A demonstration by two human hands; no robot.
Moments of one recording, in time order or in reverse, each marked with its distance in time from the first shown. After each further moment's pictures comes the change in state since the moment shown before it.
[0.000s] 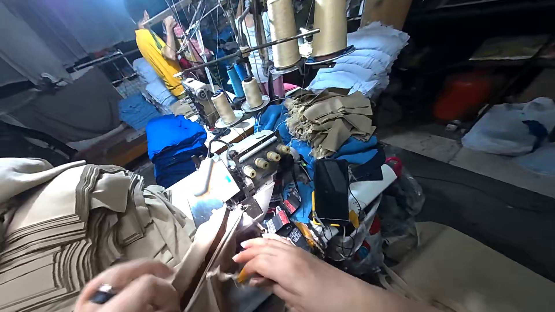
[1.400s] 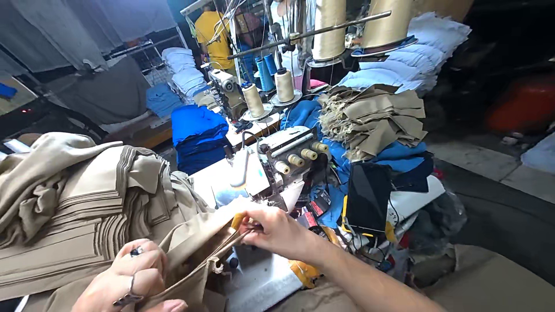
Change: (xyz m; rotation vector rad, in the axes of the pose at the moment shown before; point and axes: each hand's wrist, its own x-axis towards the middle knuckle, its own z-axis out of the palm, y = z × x) left_hand -0.039 -0.090 -0.006 -0.234 0.052 0.051; right_hand 0.084 0.045 0.025 0.100 0.136 0.084
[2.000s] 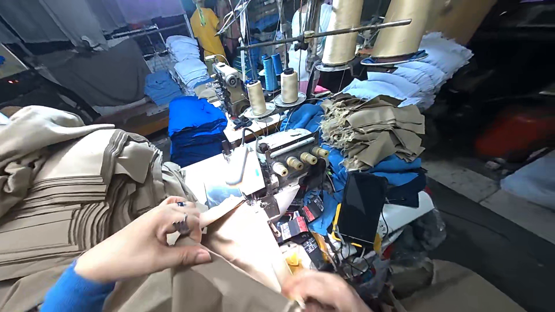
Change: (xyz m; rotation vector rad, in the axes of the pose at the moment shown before) left_hand 0.075 -0.043 0.028 -0.038 -0.110 0.102; right_hand -0.125 -0.018 -0.025 0.319 0.016 0.036
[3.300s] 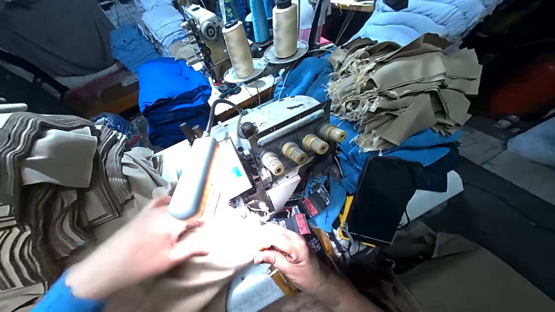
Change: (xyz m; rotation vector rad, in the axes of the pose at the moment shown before) left_hand 0.027 -0.053 0.046 0.304 -0.072 -0.205; right_hand 0.050 0.111 0.010 0.082 0.235 -0.086
